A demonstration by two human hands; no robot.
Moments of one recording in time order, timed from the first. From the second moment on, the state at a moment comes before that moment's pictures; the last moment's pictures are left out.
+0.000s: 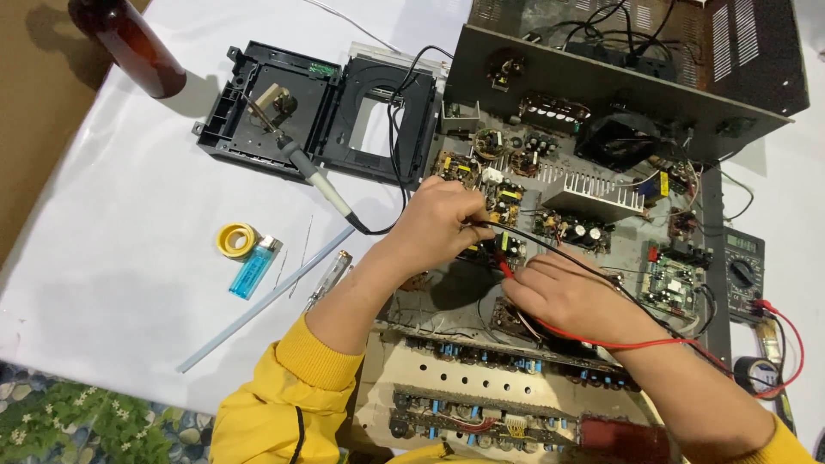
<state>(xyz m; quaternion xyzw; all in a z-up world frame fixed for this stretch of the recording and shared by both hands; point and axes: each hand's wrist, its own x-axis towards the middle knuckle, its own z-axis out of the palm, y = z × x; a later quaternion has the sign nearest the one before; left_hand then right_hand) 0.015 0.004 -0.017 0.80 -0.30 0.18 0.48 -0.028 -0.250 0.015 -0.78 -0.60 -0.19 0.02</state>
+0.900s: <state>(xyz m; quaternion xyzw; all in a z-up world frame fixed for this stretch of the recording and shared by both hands) 0.014 0.002 -0.016 0.81 -0.31 0.15 0.46 -0.022 -0.258 0.002 -0.79 -0.59 -0.17 0.03</state>
